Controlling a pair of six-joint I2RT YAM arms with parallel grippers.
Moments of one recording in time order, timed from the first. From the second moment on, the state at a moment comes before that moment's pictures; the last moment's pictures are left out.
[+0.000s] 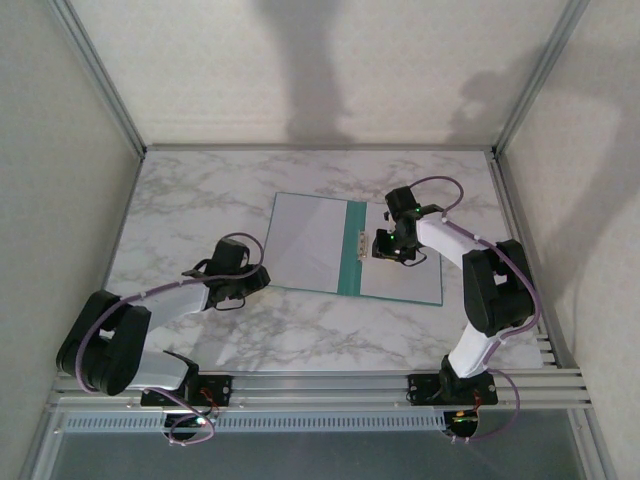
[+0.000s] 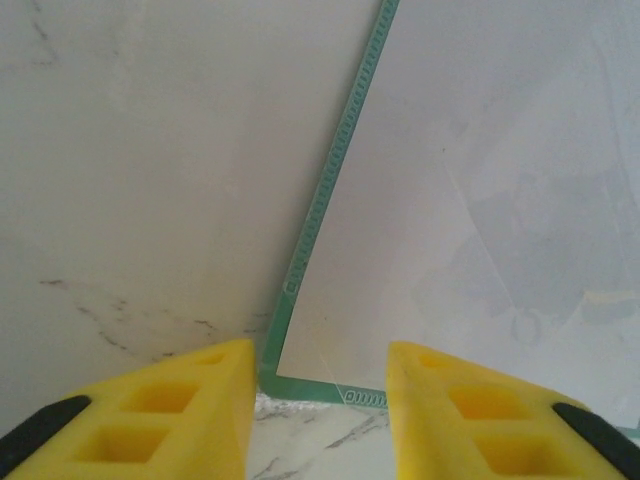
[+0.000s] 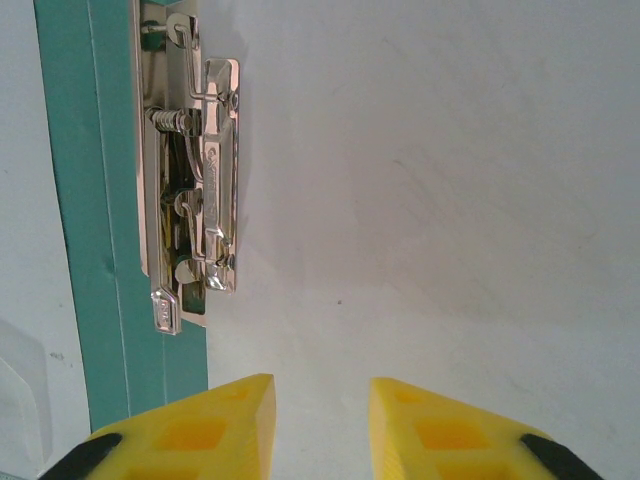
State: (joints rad) left arm -0.36 1.37 0.51 -0.10 0.15 -0.82; right arm 0.36 1.72 1.12 -0.68 -0.16 0.41
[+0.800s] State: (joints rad) left arm -0.26 1.39 0.41 0.21 0.33 -0.85; right arm 0.35 1.72 1.11 -0.66 -0.20 0.43
